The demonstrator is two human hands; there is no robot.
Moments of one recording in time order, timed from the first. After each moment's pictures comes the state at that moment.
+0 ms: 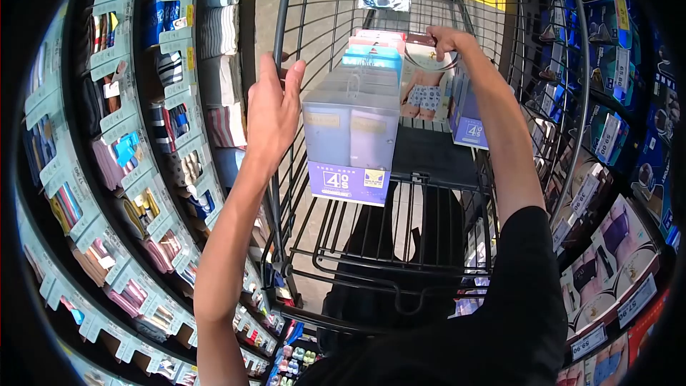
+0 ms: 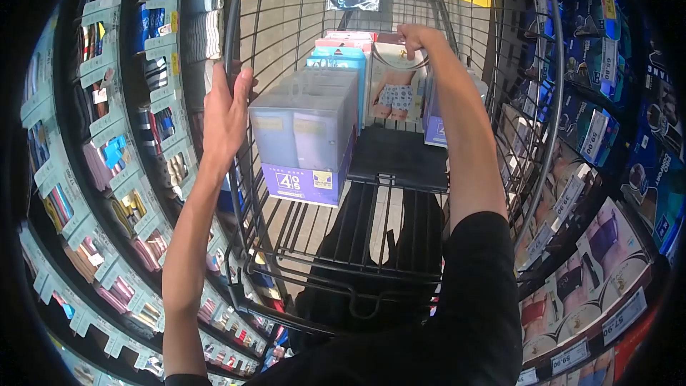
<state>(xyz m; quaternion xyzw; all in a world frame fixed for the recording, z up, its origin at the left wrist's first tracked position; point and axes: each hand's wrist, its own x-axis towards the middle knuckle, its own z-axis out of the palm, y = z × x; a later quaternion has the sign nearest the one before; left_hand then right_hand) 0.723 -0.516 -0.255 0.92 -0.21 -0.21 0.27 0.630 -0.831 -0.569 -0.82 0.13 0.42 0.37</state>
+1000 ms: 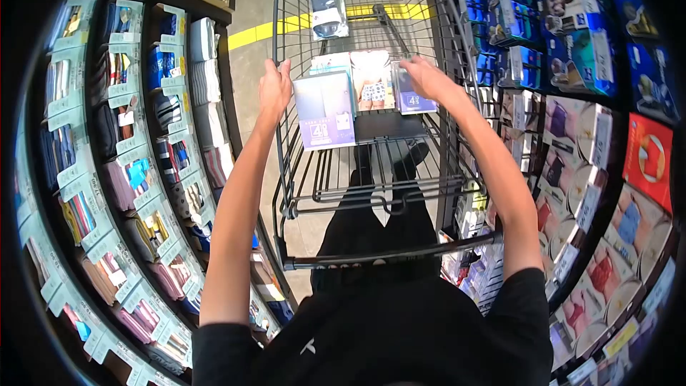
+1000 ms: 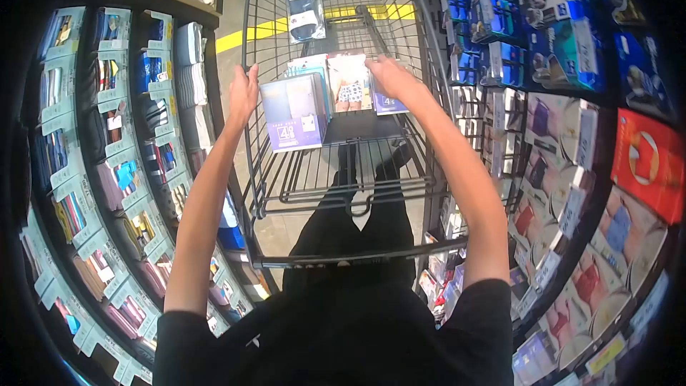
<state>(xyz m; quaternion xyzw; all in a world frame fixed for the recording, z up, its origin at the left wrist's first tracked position) 0.728 -0.503 -0.256 0.91 -0.27 -0.19 0.25 0.459 -0.738 -0.264 -0.94 0.21 0.15 0.24</state>
